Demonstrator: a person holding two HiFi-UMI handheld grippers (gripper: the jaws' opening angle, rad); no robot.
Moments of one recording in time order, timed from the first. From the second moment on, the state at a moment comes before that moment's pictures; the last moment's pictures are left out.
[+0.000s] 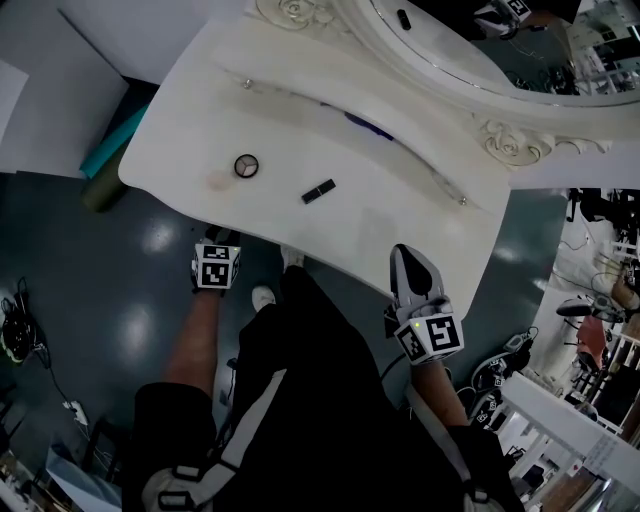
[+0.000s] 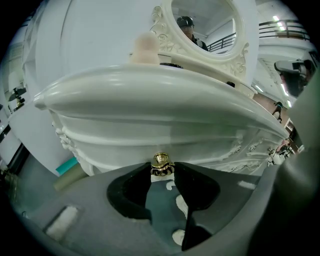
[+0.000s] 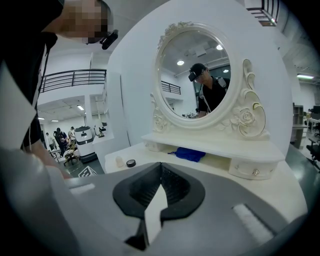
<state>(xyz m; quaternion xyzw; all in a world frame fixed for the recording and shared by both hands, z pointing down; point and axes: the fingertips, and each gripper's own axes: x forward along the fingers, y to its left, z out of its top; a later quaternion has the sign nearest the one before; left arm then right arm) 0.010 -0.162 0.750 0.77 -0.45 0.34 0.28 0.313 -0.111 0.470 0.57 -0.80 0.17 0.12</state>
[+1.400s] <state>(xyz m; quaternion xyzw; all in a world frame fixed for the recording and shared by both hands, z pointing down) -0.022 -0.098 0.760 0.77 -0.44 0.37 0.29 0.259 -0.096 0.460 0.53 -0.83 0.15 0.10</state>
